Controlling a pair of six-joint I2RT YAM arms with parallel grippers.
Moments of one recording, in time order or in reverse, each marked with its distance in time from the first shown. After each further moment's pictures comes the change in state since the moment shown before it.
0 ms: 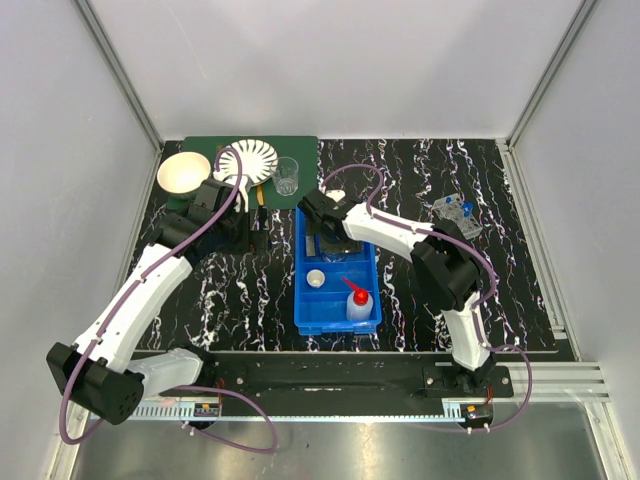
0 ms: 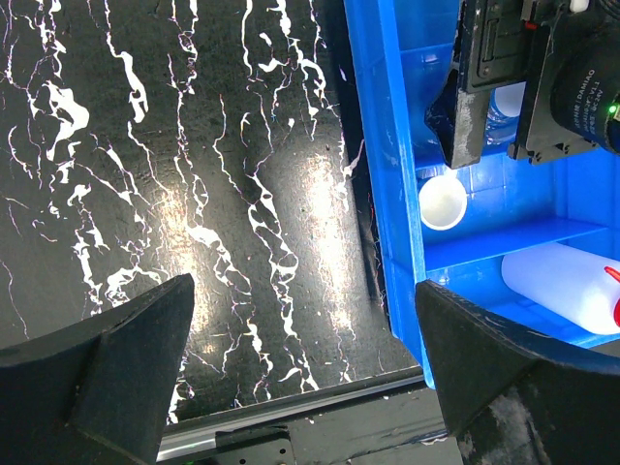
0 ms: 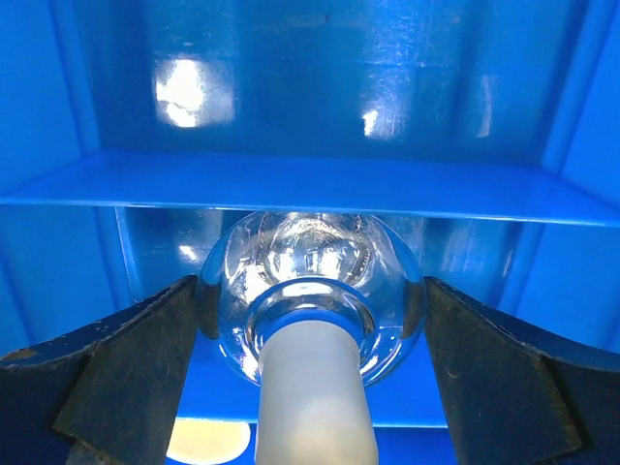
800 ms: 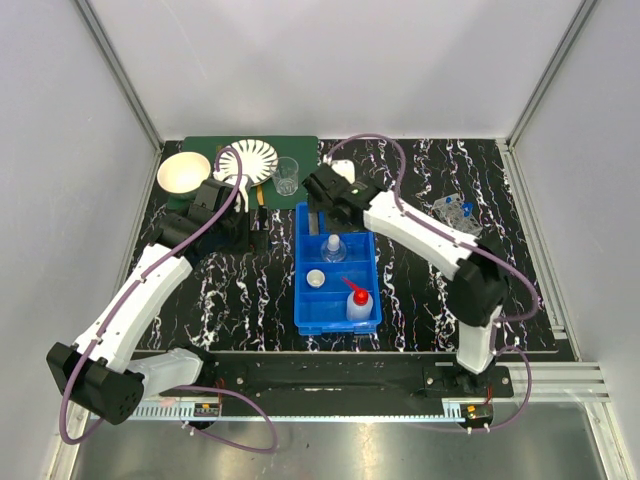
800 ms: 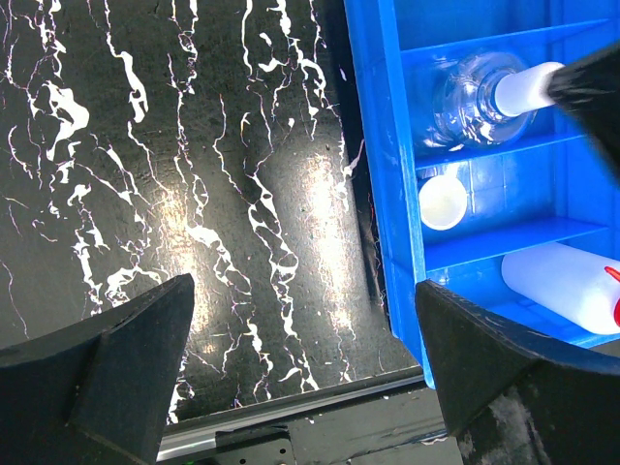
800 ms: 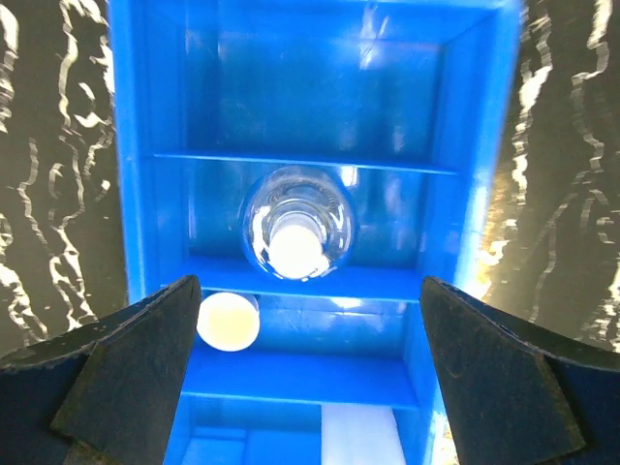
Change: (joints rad) left arm 0.000 0.000 0.000 0.000 0.000 0.000; right arm 0.023 -0.154 0.121 -0.154 0.085 -0.034
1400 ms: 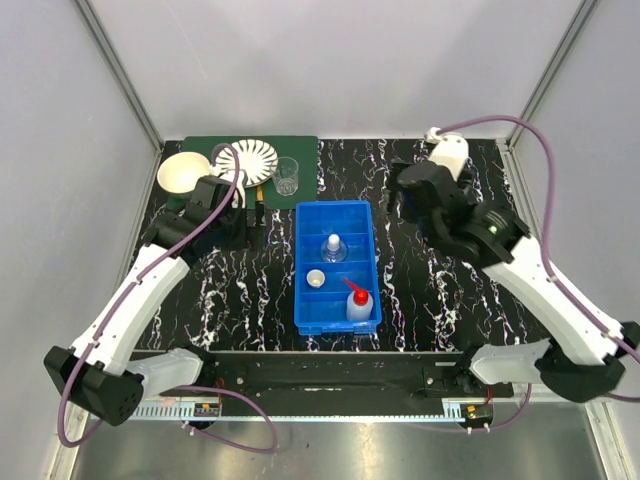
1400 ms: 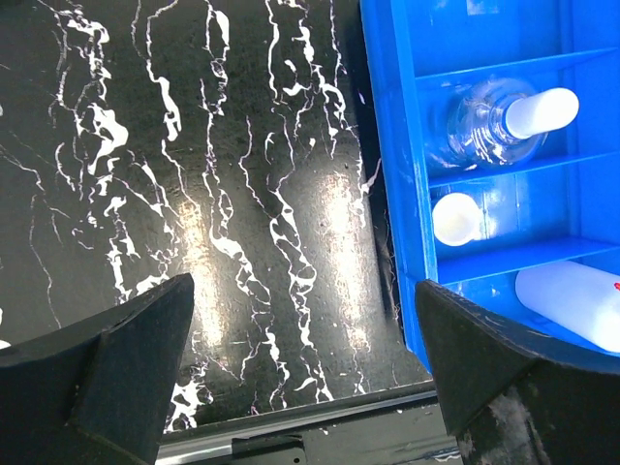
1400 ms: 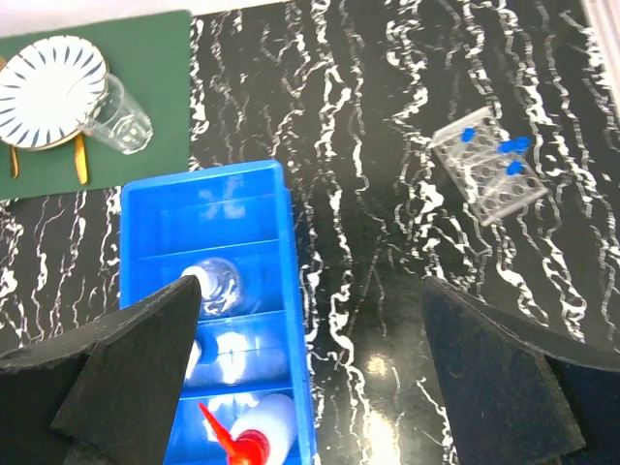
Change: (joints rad) left arm 0.000 -0.003 0.032 -0.008 -0.050 0.022; right arm 0.005 -0.632 -0.104 -0.075 0.364 -0.047
